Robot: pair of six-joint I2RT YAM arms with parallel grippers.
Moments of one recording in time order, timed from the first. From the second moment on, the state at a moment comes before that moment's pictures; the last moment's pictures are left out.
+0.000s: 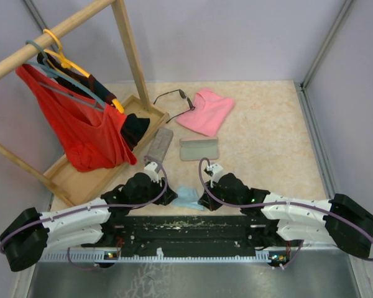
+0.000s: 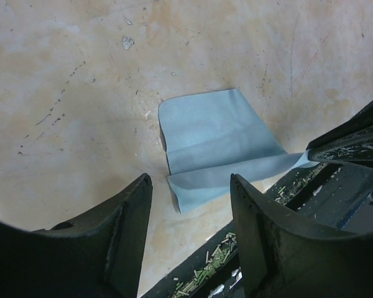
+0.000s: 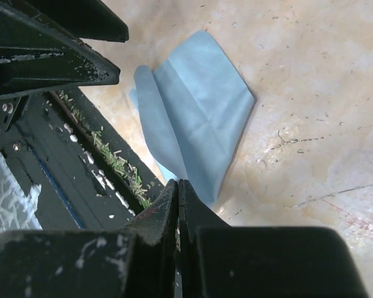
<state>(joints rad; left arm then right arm) -0.92 0.95 0.25 0.13 -0.04 -0.64 1.02 1.03 0.32 0.12 -0.08 0.55</state>
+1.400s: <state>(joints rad) -0.91 1.01 0.09 0.48 0.05 -0.39 1.02 1.03 0.32 0.11 -0.03 0.60</state>
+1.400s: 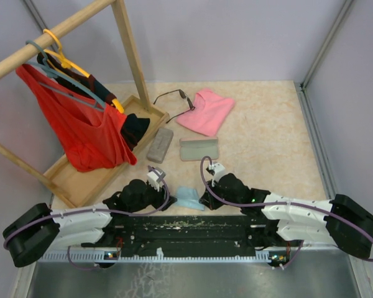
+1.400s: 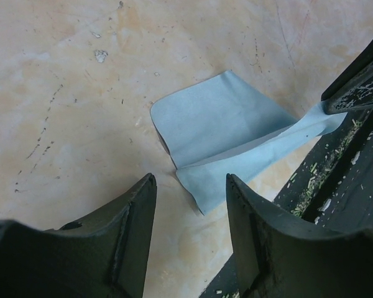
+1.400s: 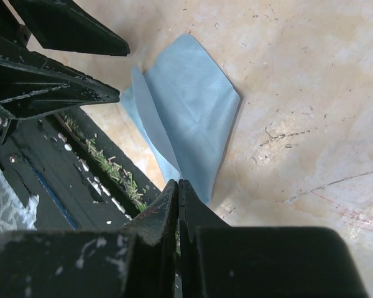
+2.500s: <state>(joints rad) -0.91 1.17 0.09 0.63 0.15 -0.30 1.02 1.02 0.32 0.11 -0.05 0.60</state>
